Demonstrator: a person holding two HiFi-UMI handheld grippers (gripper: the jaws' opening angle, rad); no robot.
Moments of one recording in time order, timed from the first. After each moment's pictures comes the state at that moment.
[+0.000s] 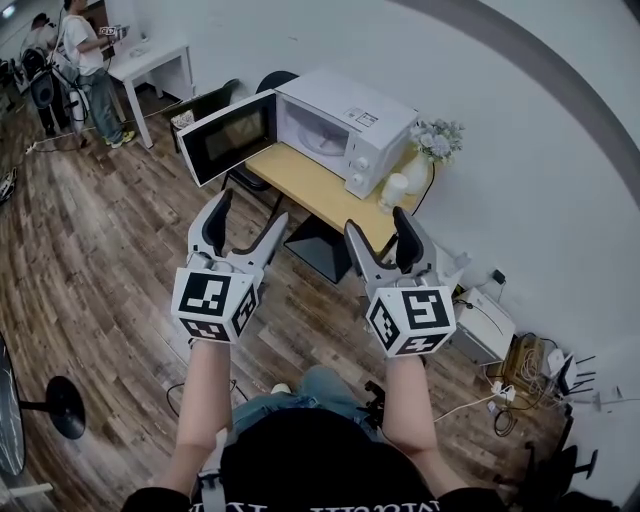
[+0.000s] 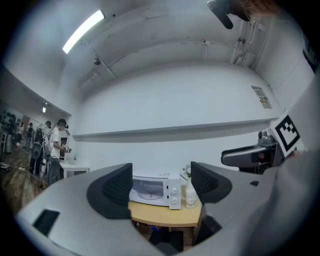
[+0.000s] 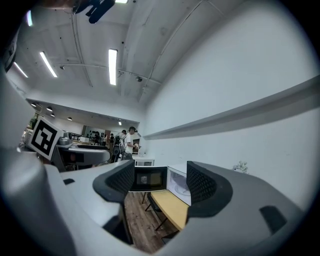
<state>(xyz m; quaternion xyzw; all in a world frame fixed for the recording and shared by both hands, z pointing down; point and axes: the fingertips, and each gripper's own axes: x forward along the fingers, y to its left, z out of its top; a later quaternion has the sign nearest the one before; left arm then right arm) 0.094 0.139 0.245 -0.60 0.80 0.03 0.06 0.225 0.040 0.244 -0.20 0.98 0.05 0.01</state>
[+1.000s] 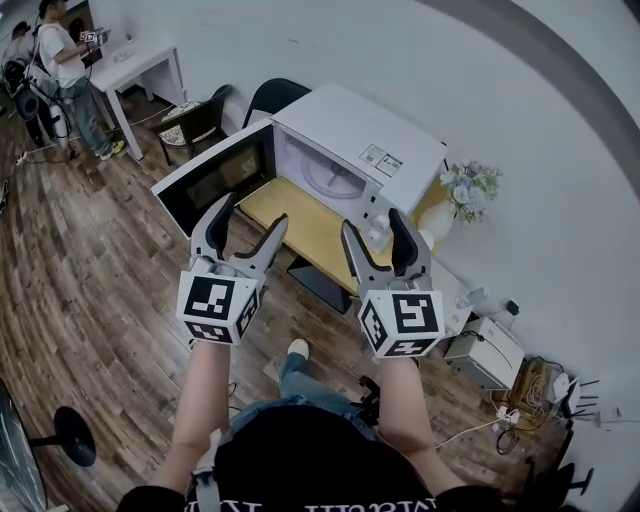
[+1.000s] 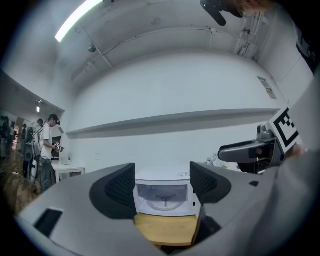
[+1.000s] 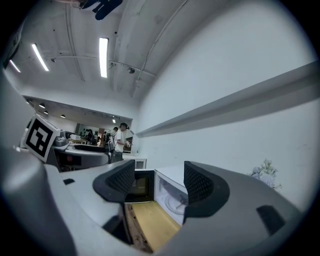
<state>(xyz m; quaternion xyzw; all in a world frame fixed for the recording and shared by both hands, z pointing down) -0.082 -0.030 0.271 -0.61 0.79 0.00 0.06 0.044 -0.124 0.264 -0.22 0.97 0.05 0.00</state>
